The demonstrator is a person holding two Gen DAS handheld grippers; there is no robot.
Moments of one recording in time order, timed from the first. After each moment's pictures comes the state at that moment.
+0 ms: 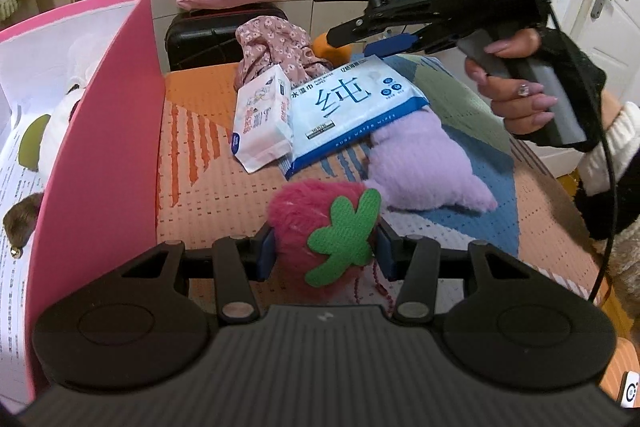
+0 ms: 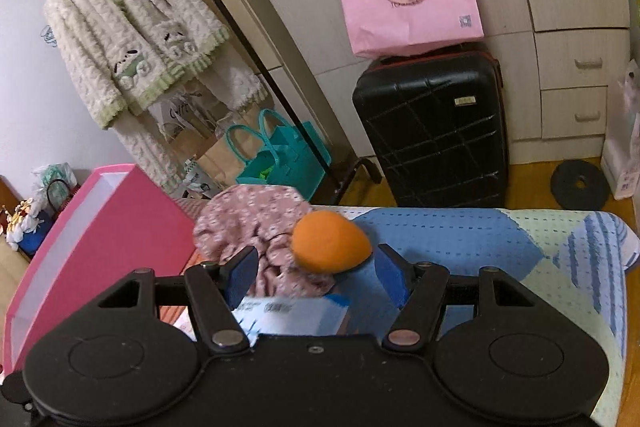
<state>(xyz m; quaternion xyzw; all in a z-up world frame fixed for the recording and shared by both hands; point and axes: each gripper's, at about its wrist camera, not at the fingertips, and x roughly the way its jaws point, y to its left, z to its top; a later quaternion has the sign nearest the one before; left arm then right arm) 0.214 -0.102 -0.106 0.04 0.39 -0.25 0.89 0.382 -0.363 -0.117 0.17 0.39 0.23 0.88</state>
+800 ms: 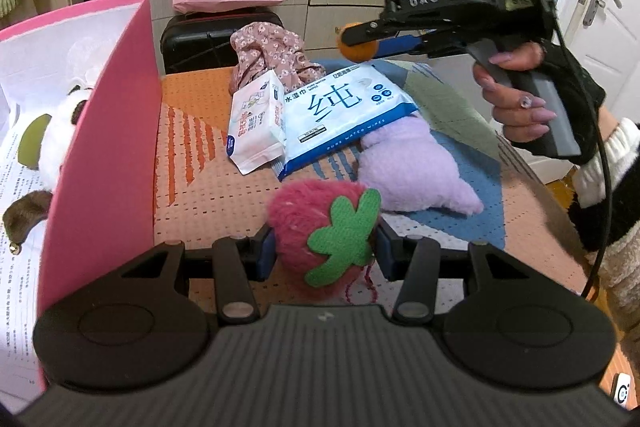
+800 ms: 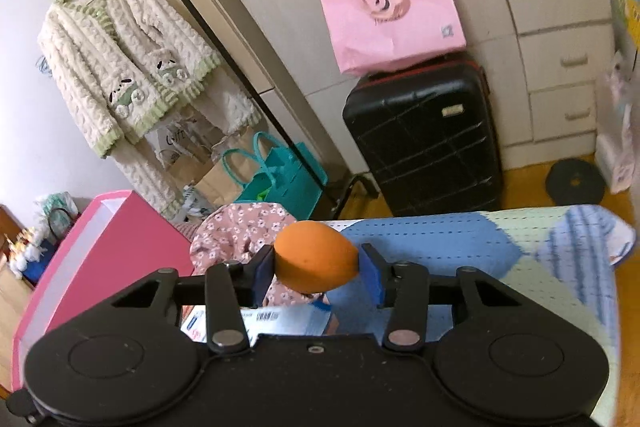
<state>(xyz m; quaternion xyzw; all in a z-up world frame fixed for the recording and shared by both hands) 0.204 -0.099 -0.099 0.03 0.39 -0.25 0.89 0.356 -0.380 -0.105 0.18 0.35 0.20 0.90</state>
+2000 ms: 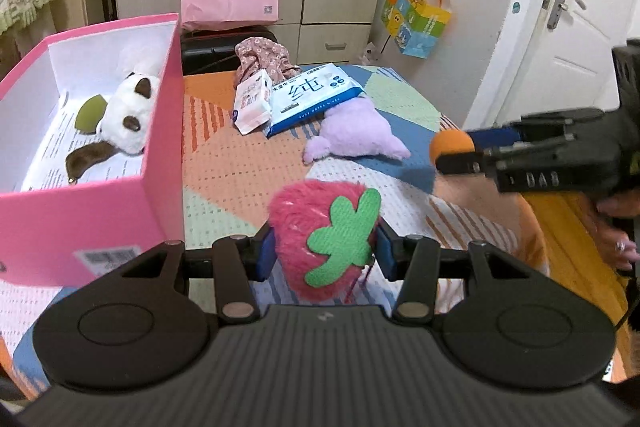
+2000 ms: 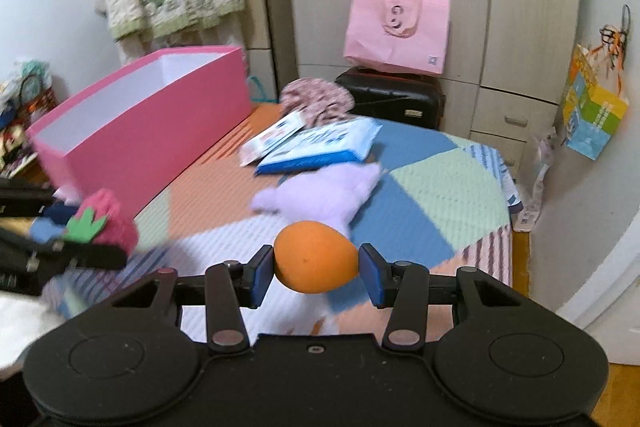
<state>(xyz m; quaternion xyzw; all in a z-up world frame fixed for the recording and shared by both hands) 0.094 -0.063 -0.063 0.02 0.36 -0.26 0.90 0.116 -0.316 -0.066 -0.02 0.36 0.15 0.92</state>
